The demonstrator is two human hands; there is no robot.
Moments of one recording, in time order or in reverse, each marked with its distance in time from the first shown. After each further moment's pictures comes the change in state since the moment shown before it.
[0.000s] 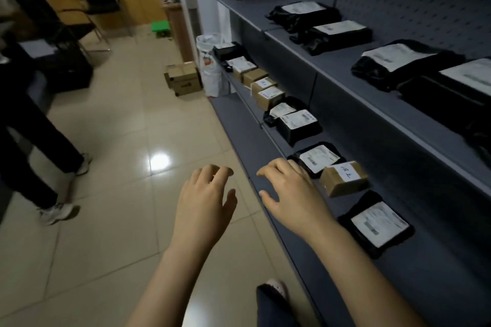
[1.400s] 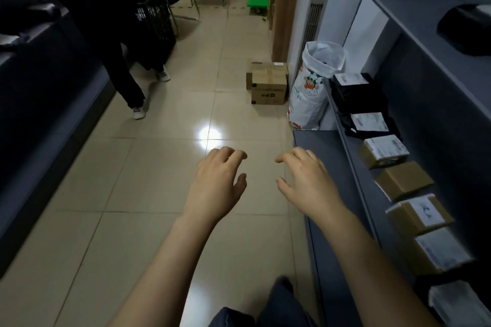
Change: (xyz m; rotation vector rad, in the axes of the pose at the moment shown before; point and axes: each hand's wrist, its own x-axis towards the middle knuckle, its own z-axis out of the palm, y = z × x) left_hand 0.503 -0.491 0.098 0.085 -0.024 -0.320; right_hand 0.731 -0.025 0.226 0.031 -0.271 -0.192
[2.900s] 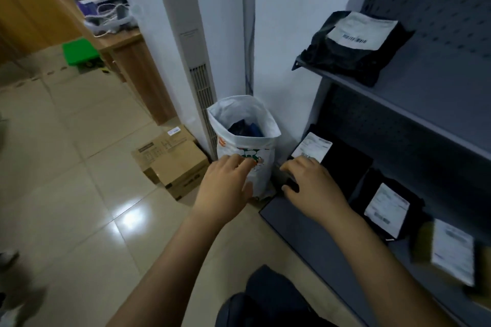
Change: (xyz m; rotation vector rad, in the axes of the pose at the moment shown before) left_hand 0.740 -0.093 0.218 -0.091 -0.330 0.776; right_hand 0.581 0.258 -0.031 -0.002 0.199 0.684
